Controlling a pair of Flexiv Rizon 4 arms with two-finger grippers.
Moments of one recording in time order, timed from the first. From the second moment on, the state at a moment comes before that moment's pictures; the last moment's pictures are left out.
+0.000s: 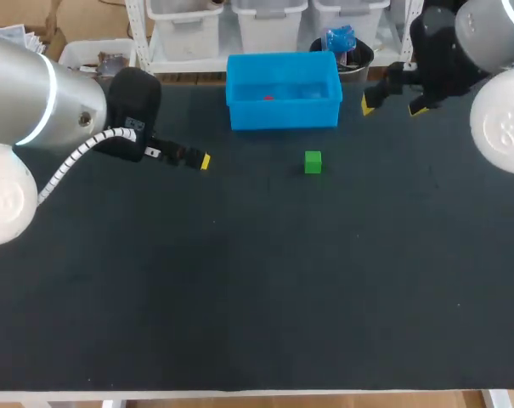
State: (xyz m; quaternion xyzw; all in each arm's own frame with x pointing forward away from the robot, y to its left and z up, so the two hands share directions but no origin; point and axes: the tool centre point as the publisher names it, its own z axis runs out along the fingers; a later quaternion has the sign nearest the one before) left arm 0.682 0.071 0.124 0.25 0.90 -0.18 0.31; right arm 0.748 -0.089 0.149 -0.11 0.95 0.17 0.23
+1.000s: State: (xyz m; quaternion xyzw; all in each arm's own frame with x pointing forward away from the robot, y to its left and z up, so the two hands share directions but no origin) left arm 0.682 0.071 0.124 0.25 0.90 -0.18 0.31; right arm 0.768 -0.020 0.131 -0.05 0.99 0.04 0.14
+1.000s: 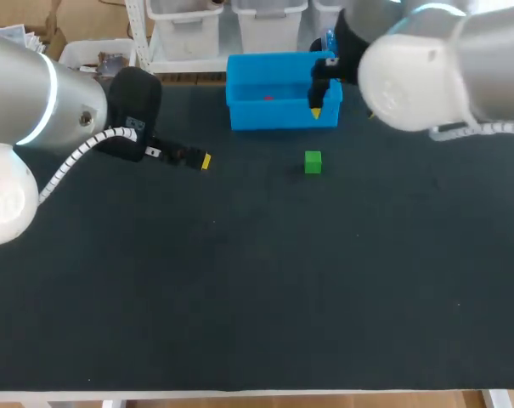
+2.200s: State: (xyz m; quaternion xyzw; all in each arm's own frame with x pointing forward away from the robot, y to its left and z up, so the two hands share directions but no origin) left arm 0.682 0.071 0.124 0.25 0.90 -0.18 0.31; right arm 0.777 0.009 0.031 0.02 0.99 0.03 0.13
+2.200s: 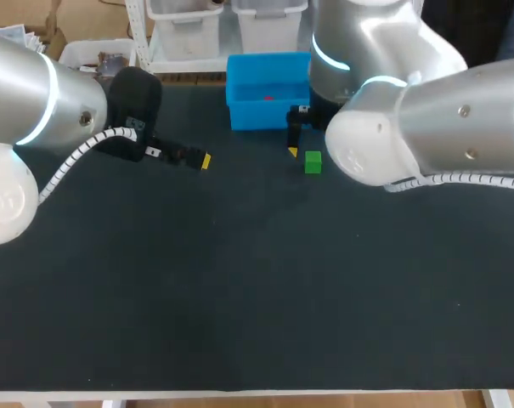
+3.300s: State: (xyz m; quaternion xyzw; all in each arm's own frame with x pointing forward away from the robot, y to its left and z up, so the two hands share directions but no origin) left arm 0.682 0.071 0.124 0.25 0.90 -0.18 0.31; right arm 0.798 0.017 -0.014 -0.02 0.99 -0.01 0.11
